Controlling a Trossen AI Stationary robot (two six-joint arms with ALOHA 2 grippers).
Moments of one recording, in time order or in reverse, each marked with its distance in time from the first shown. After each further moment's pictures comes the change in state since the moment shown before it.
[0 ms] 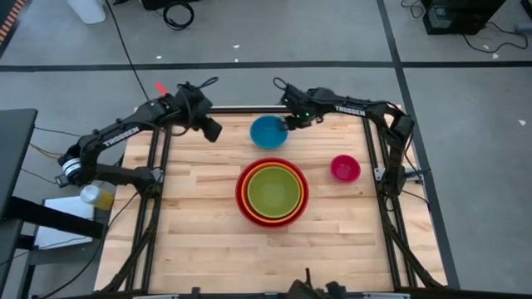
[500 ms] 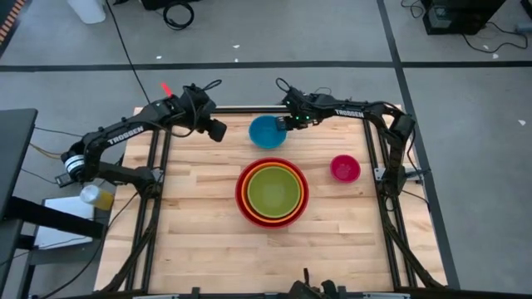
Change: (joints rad) left arm -0.036 0.040 0.000 0.032 0.043 -0.137; right arm -0.015 0.000 -0.138 0.266 -0.037 0.019
